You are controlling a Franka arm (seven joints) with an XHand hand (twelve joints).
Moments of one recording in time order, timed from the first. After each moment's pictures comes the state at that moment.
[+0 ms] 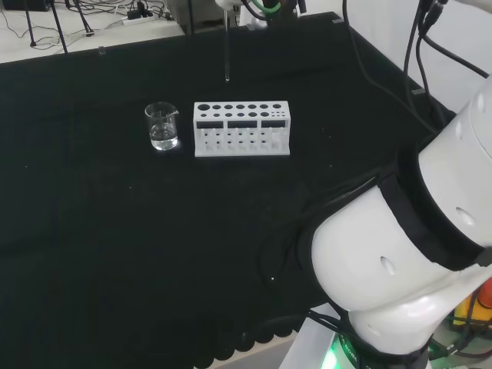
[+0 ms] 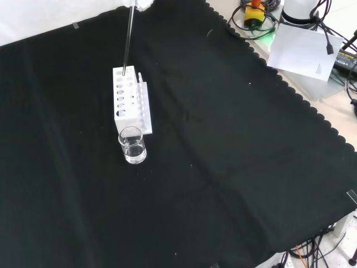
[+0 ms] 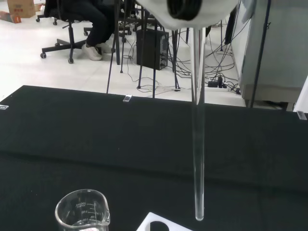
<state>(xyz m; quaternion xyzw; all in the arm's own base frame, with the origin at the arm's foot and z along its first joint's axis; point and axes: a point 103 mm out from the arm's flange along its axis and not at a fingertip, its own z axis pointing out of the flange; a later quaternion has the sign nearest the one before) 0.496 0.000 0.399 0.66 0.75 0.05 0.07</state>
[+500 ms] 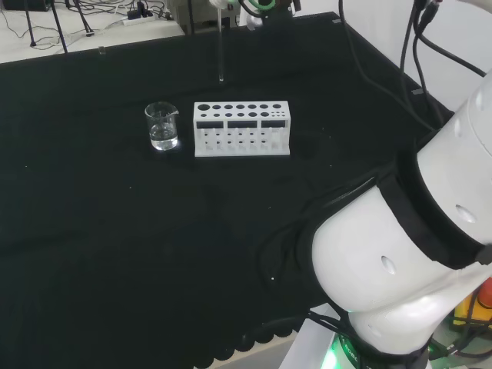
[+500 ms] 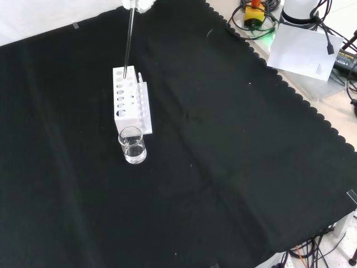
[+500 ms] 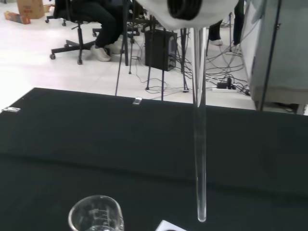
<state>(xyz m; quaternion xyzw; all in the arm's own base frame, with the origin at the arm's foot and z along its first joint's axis) 0.505 0.014 0.404 0.65 0.76 0.06 0.07</state>
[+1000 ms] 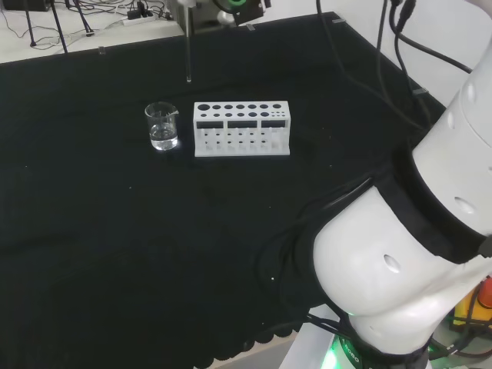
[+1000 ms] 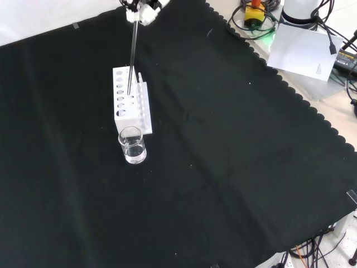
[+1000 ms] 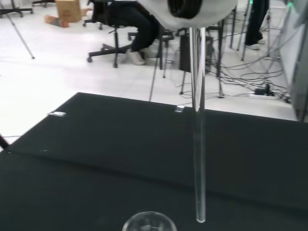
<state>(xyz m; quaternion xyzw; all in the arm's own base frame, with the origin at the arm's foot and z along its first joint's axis) 0.523 0.066 0.403 0.60 0.79 0.07 0.06</state>
